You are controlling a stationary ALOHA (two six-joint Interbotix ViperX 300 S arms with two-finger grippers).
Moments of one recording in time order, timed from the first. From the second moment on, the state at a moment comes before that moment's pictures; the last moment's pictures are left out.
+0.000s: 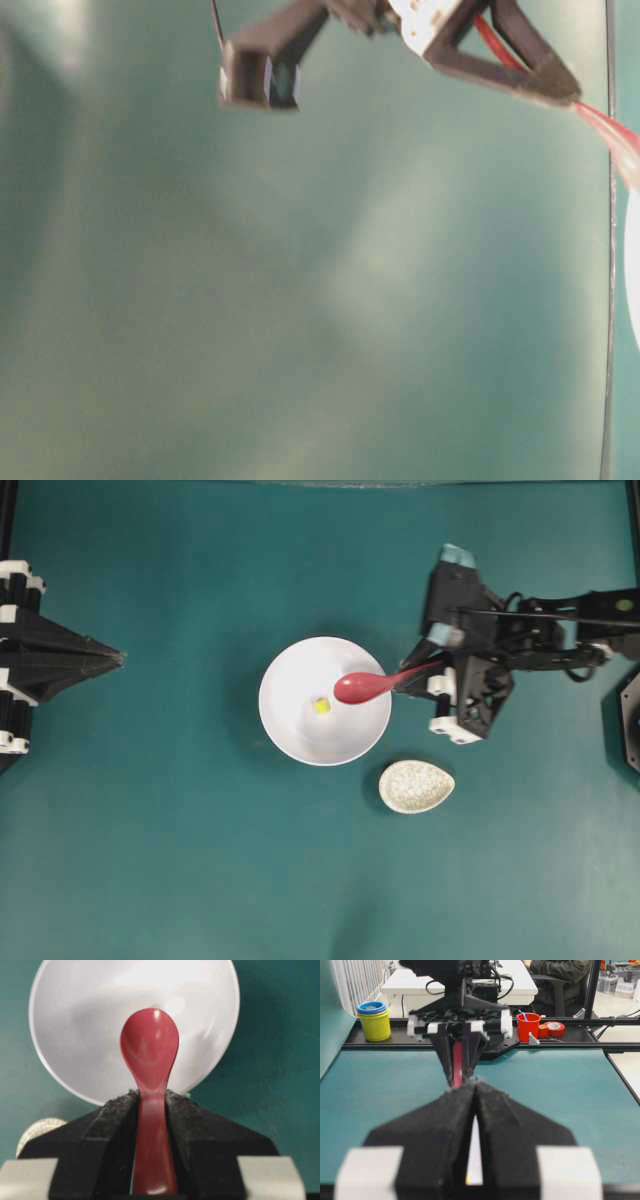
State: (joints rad) left arm 0.01 -0.96 1.18 0.01 -0.28 0.01; right arm -0.13 -0.21 0.70 0.23 0.39 -0.05
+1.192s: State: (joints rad) left arm 0.01 -0.96 1.18 0.01 -0.28 0.01; right arm -0.13 0.02 0.52 0.19 0.55 -0.05
